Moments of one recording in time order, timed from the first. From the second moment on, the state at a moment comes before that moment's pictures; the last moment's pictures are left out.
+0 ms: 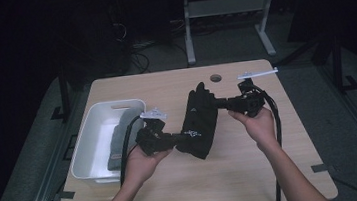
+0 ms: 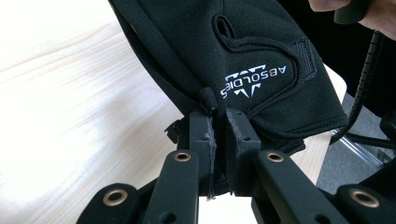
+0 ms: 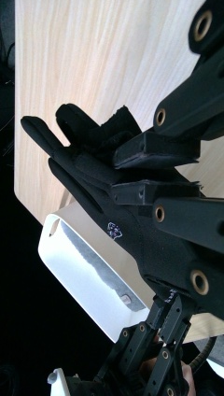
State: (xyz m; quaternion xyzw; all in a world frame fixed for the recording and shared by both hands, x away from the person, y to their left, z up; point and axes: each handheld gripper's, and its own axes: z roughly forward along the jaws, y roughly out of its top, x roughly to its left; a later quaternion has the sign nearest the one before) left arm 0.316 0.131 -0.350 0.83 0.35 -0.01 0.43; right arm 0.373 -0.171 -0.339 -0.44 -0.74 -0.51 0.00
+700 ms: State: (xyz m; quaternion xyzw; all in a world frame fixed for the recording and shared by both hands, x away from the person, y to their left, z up) left arm 0.313 0.168 -0.328 0.83 0.36 0.02 0.43; right arm 0.386 -0.127 -0.306 -0.41 -0.76 -0.51 0.00
